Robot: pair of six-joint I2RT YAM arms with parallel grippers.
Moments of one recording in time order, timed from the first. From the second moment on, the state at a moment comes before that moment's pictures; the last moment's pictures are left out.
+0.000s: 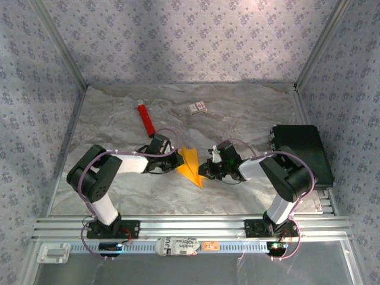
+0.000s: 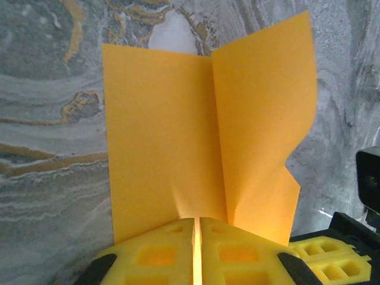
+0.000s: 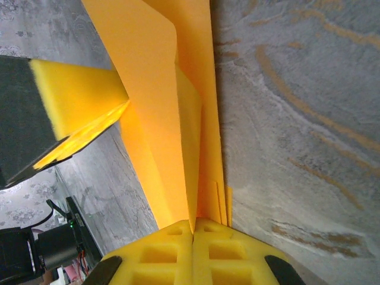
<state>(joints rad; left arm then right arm) -0.62 1.69 0.69 0.15 0.38 -0.98 0.59 1.70 0.55 0.34 -0.63 0.88</state>
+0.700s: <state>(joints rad) -0.67 1.84 0.85 0.12 0.48 -0.92 0.59 1.71 0.55 0.35 -0.65 0.88</state>
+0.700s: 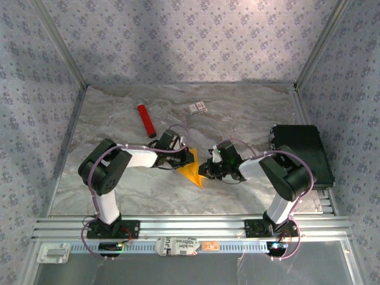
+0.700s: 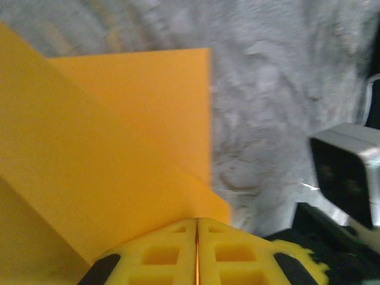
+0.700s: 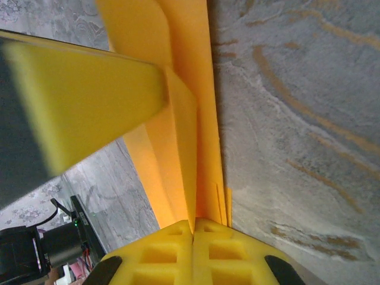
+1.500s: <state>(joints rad) -0.67 1.87 0.90 0.06 0.48 -0.90 0.63 1.61 0.54 0.26 -0.62 0.88</state>
